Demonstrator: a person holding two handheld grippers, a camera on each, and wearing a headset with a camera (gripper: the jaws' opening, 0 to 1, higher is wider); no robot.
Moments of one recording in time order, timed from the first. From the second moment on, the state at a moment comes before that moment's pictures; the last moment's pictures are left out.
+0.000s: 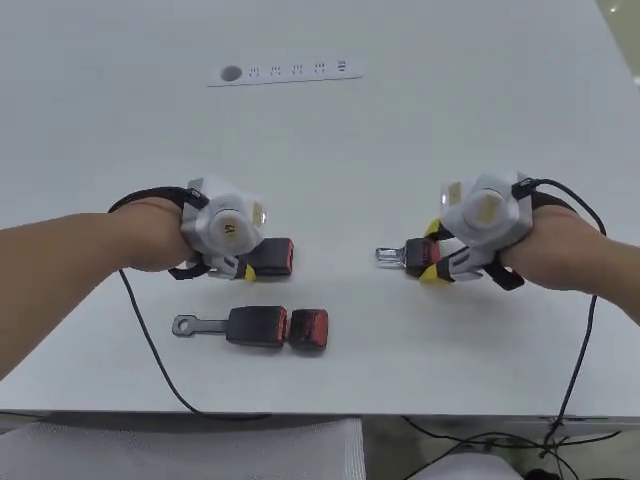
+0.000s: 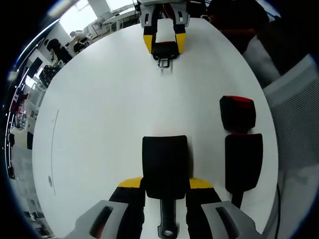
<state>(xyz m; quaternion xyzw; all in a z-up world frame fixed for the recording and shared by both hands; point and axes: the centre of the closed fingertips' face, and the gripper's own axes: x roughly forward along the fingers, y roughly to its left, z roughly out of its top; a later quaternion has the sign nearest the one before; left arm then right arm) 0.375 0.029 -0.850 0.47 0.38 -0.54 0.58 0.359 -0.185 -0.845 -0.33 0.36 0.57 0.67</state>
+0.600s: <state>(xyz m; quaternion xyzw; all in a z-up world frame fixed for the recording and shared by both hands) 0.376 0.027 -0.852 0.47 0.39 -0.55 0.58 0.358 -0.126 -0.845 -0.31 0.34 0.56 0.69</state>
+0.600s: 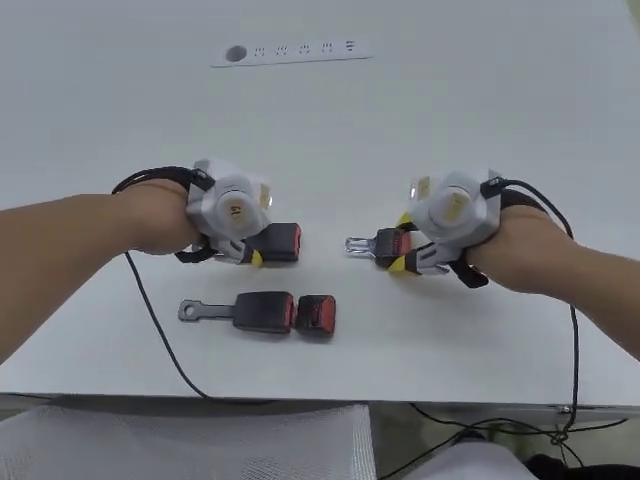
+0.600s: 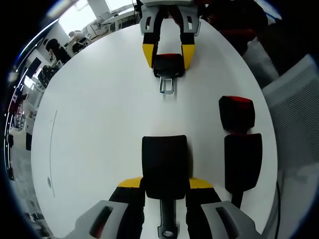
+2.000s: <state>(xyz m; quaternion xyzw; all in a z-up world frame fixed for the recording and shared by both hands) 0.376 0.027 -0.851 0.47 0.39 -0.54 0.58 0.370 -0.055 -0.854 -0.32 0.32 0.58 0.68</state>
